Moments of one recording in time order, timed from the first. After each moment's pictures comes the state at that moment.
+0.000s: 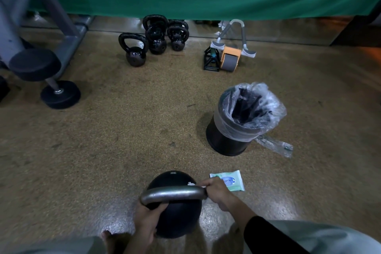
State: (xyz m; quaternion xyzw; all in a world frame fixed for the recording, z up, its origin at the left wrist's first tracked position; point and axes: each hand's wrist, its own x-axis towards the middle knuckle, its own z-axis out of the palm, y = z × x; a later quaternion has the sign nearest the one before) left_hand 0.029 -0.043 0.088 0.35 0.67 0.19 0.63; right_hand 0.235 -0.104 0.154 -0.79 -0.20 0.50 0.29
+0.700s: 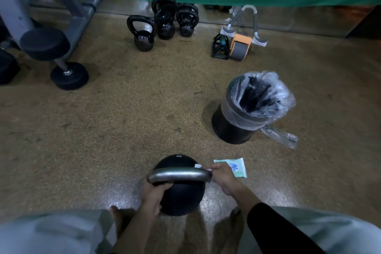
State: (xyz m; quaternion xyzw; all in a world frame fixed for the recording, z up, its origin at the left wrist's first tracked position) left_hand 0.030 -0.032 0.103 0.32 0.66 0.17 0.66; right_hand 0.230 -0.103 0.159 -0.80 -0.14 0.46 0.35
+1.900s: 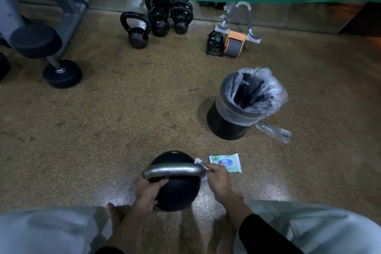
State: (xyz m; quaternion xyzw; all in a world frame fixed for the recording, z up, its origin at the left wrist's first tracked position) left_hand 0.026 -0.036 0.116 0.35 0.65 0.14 0.66; right_hand 0.201 -0.126 0.160 -0.83 -0.14 0.36 0.40
